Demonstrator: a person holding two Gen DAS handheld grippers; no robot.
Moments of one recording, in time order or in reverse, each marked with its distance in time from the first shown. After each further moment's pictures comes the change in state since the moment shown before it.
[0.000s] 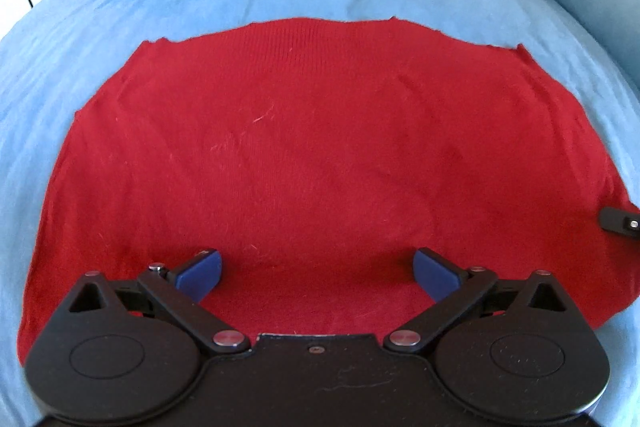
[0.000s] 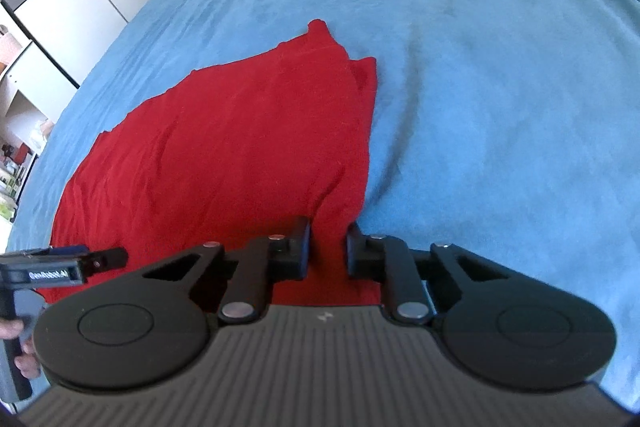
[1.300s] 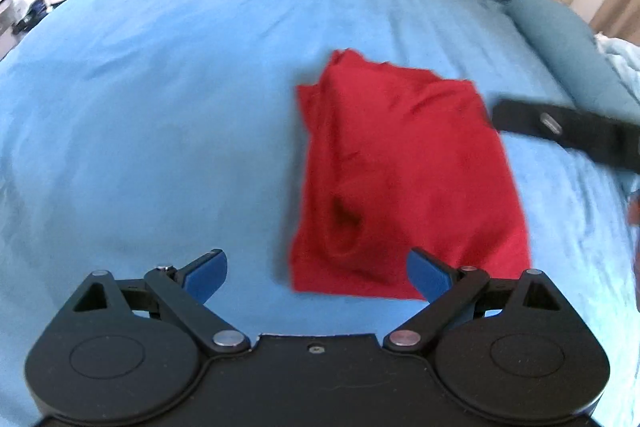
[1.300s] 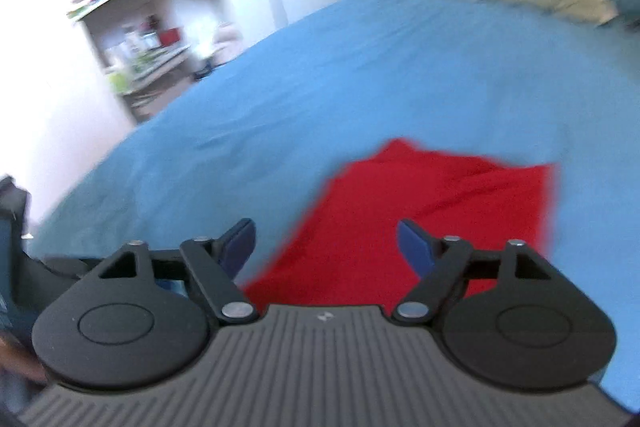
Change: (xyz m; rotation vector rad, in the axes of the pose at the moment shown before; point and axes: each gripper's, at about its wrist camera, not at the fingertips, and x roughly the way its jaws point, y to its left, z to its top) left arm -0.097 0.202 -0.063 -0.214 -0.086 -0.123; right arm -0.004 0.324 -0.026 -0.618 -0.118 0.150
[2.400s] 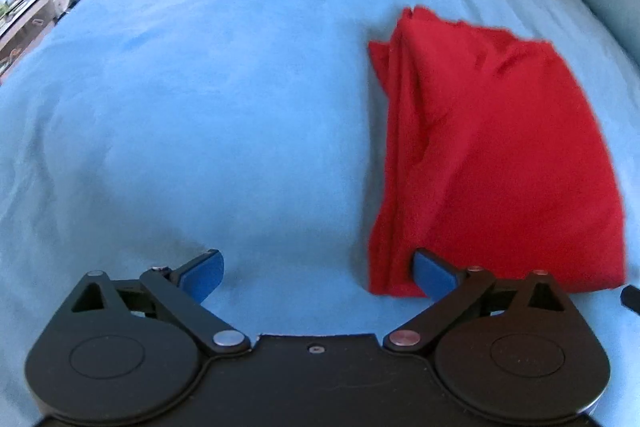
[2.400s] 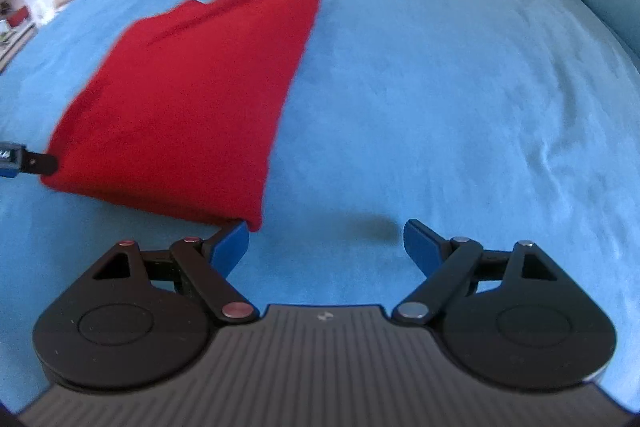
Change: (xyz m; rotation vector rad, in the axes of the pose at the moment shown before) left arm 0.035 0.013 -0.002 0.003 0.060 0.222; right arm -0.016 -0.071 -0.133 0.221 0.200 -0.250
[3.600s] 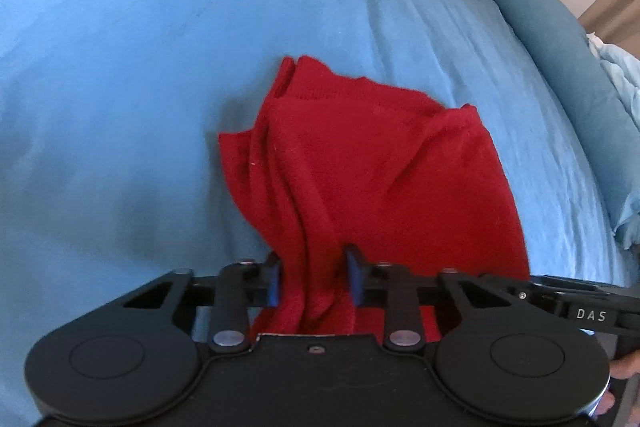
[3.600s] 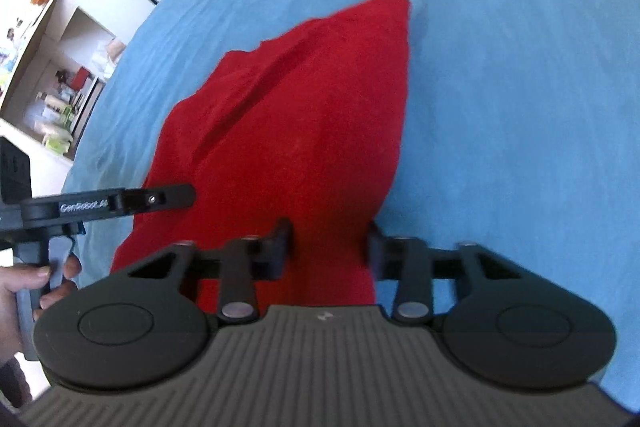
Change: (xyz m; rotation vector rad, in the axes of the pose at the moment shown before) left arm 0.052 -0.031 0.103 0.011 0.056 -0.358; right arm 0.089 -0.005 0.112 0.180 0.137 0.353
